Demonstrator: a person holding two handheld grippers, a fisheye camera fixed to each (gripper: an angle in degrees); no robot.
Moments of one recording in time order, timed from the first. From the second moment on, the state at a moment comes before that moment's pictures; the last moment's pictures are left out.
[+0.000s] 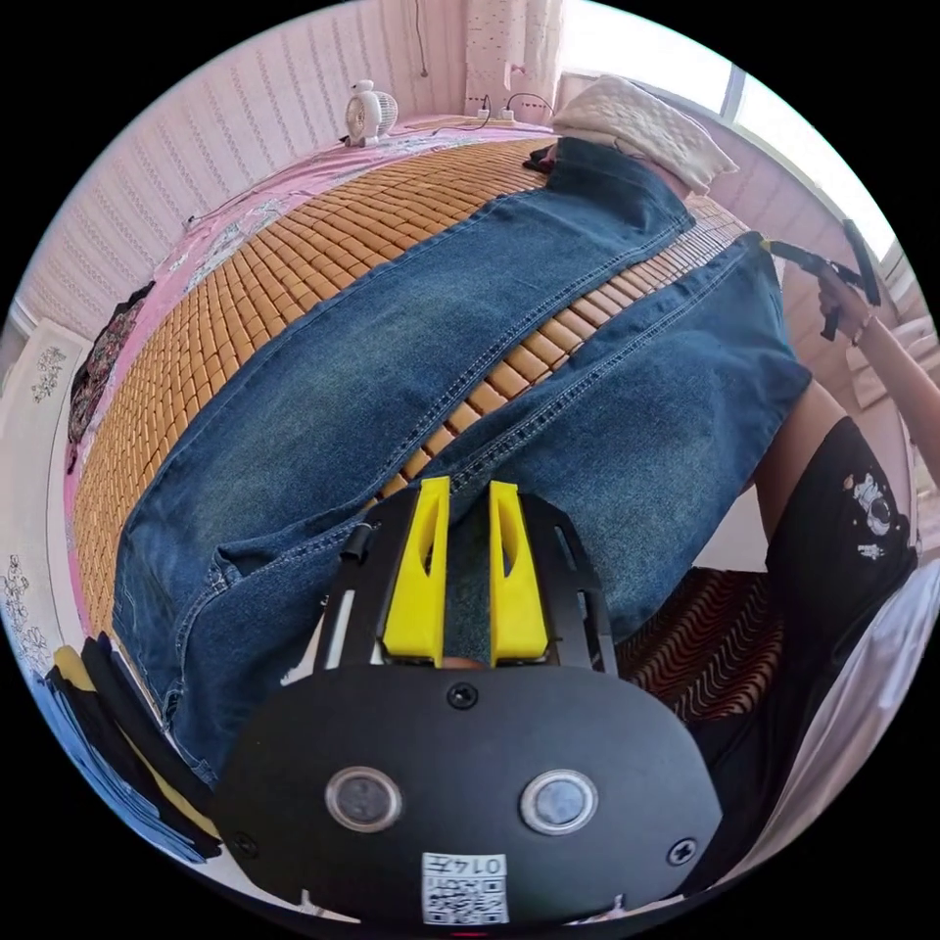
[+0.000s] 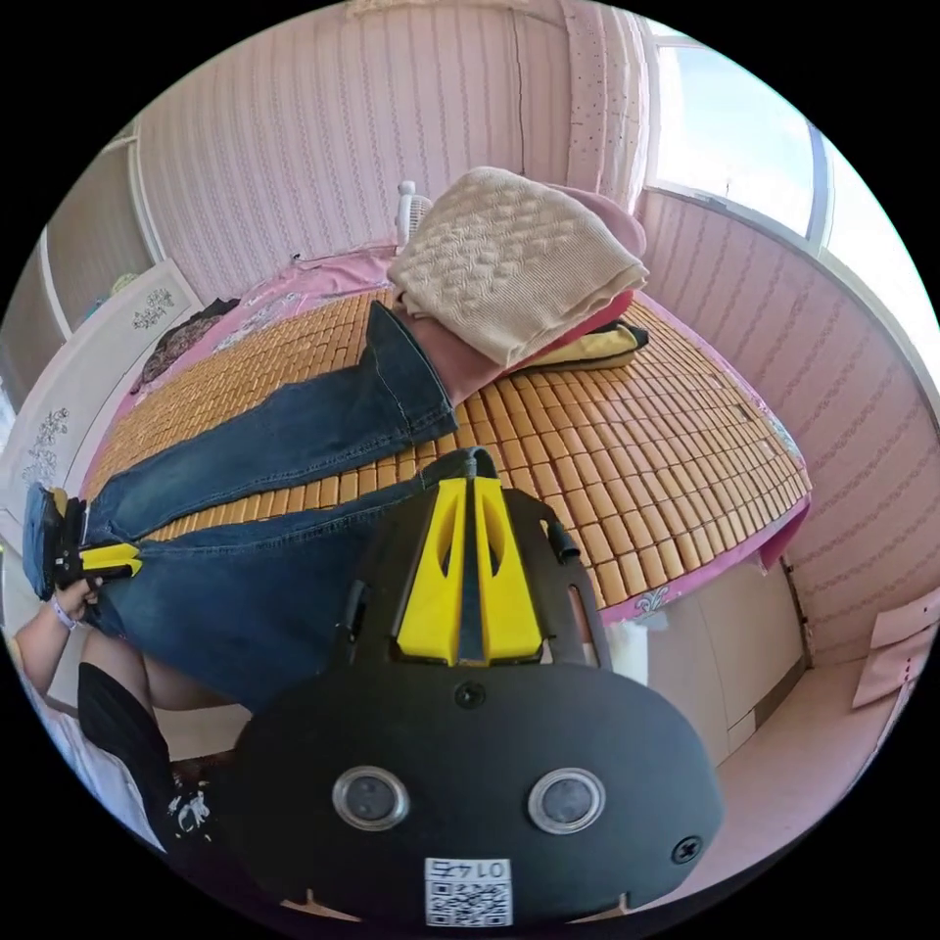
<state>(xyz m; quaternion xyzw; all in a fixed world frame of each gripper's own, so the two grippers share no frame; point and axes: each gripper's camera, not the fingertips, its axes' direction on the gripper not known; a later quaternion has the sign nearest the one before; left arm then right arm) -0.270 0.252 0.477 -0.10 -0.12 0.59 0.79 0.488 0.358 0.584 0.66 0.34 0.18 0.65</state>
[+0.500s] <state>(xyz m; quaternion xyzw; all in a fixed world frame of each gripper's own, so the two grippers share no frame) -0.335 0.208 0.452 -0.08 0.01 0.47 0.88 0.605 0.388 0.645 0.73 0.12 0.27 0.62</state>
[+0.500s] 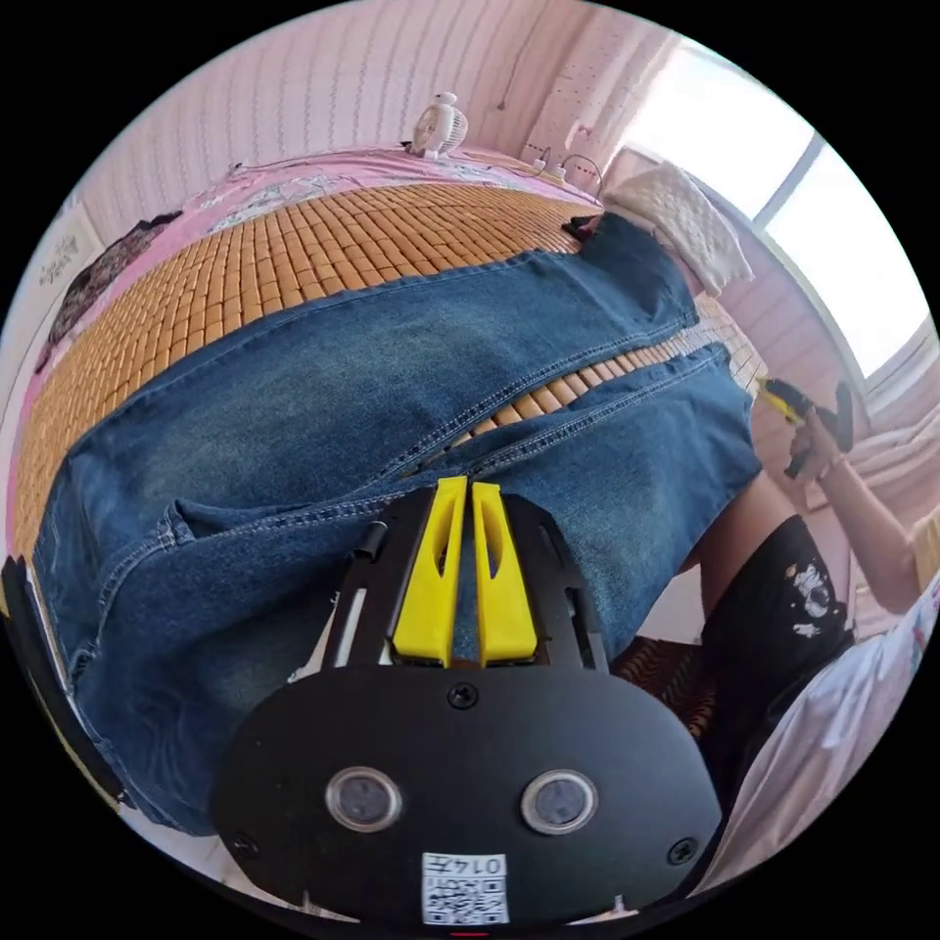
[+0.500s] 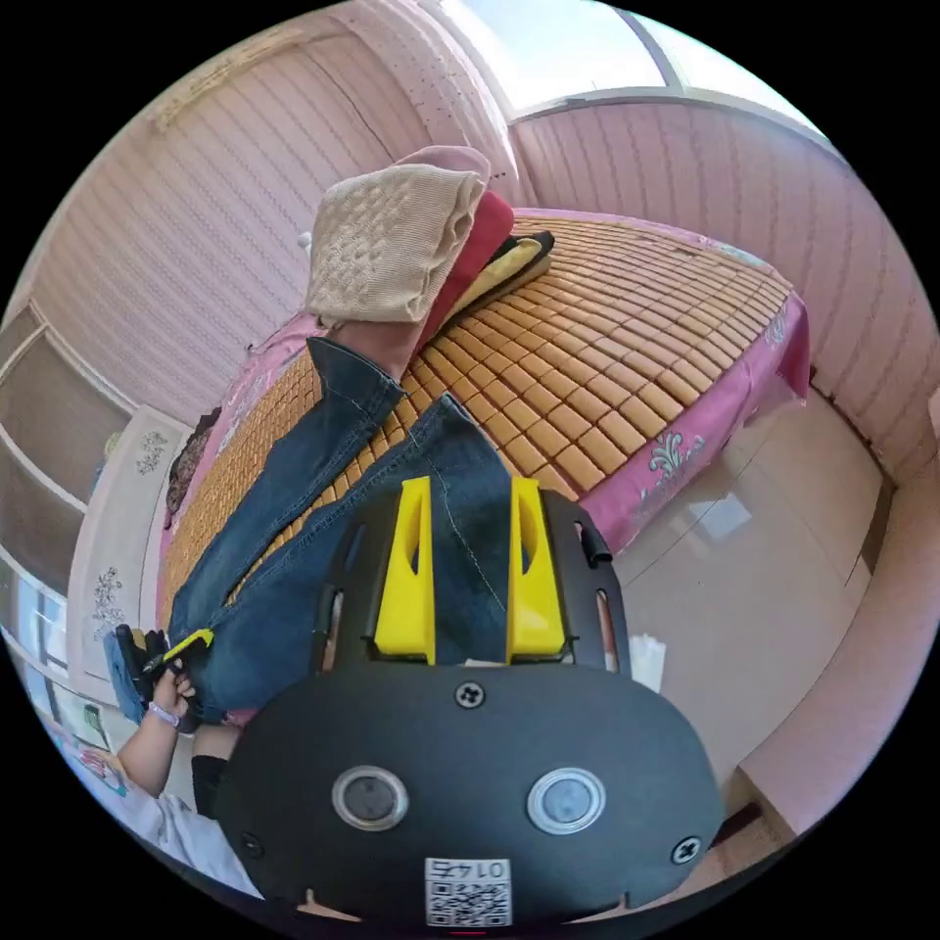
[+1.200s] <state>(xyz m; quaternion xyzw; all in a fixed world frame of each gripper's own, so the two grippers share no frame) -0.747 0.174 0.249 0.19 0.10 -0.16 0.96 0.698 0.400 0.723 0.71 -0.15 0.29 0.62</state>
